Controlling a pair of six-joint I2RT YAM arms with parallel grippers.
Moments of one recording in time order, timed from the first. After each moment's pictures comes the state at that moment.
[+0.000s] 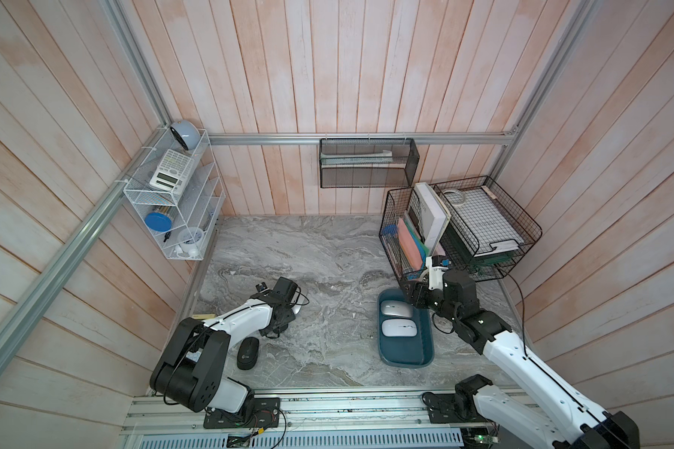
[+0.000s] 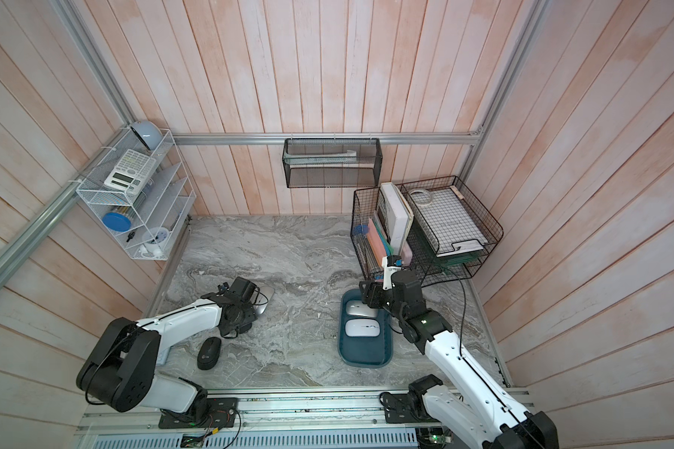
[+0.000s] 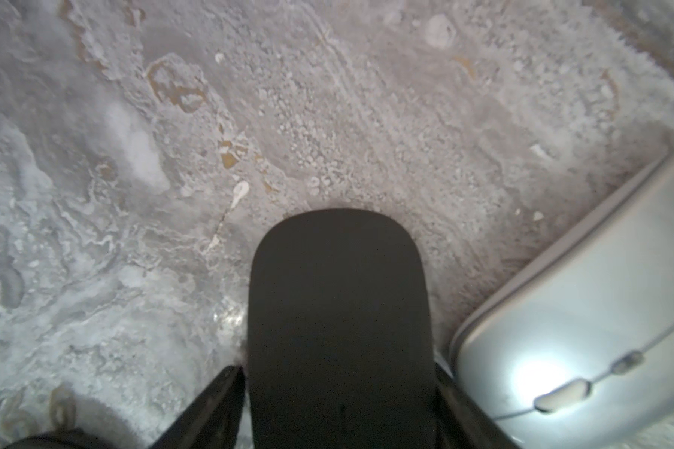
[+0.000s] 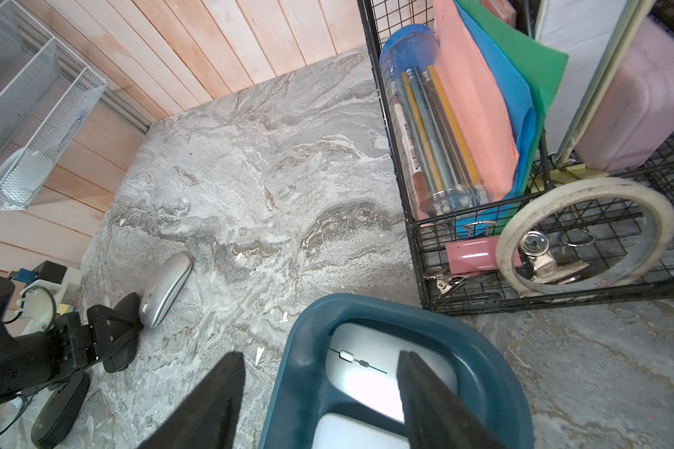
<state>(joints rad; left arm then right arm) -0.39 1.47 0.70 -0.54 -0.27 -0.84 0.41 0.91 0.63 -0.26 -0.09 0.47</state>
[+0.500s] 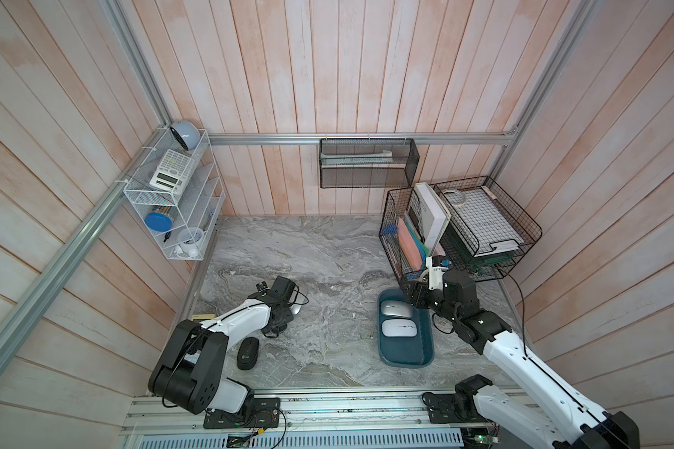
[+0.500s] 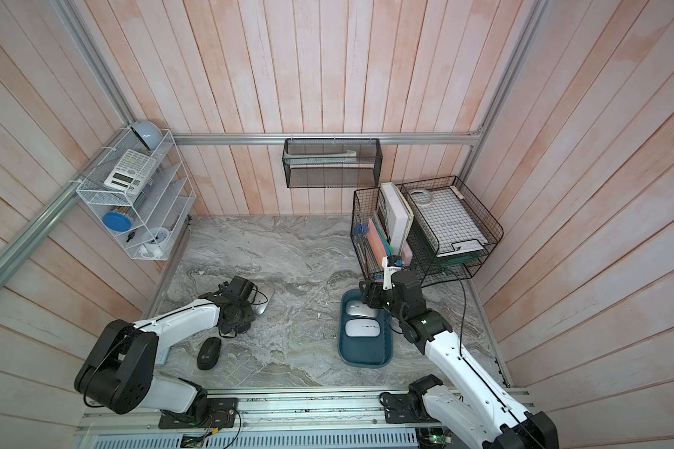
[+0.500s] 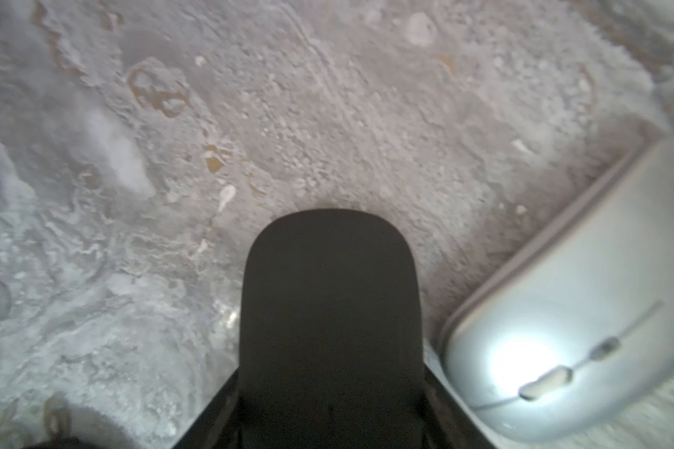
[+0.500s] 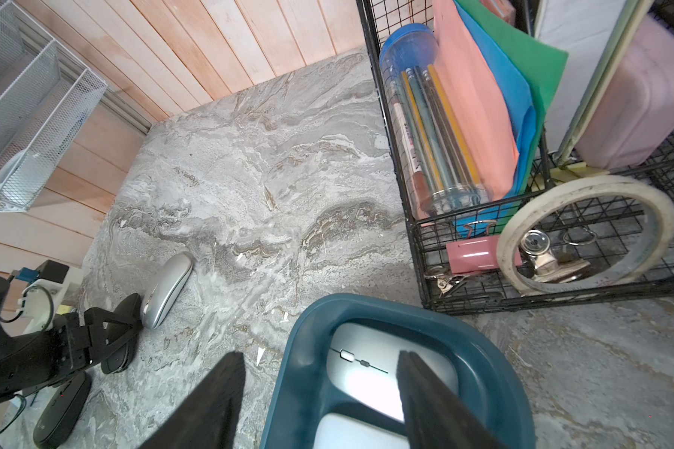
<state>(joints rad) -0.38 1.43 0.70 -0.54 -0.20 -0.80 0.41 0.91 0.63 -0.26 -0.09 0.48</state>
